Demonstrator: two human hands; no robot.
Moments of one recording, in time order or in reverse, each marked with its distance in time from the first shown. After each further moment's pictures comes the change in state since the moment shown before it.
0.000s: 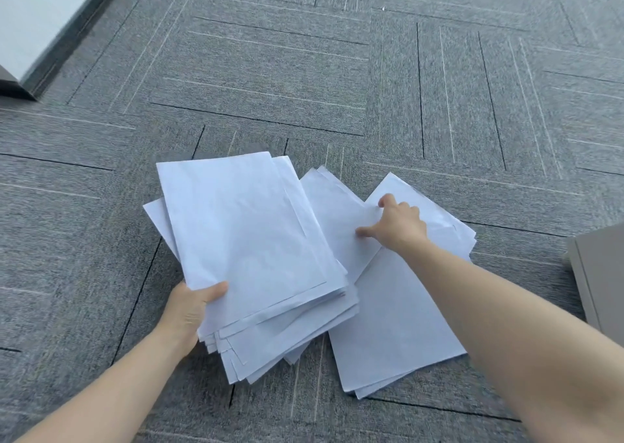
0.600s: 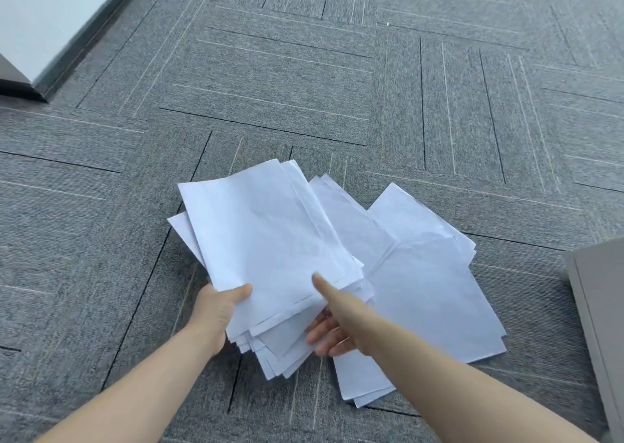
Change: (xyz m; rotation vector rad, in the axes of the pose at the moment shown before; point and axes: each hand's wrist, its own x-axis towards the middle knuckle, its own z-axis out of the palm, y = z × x) left_hand -0.007 -0.005 0.034 0.024 0.024 -0.090; right_hand -0.123 -0.028 0.055 0.714 -0.819 0.249
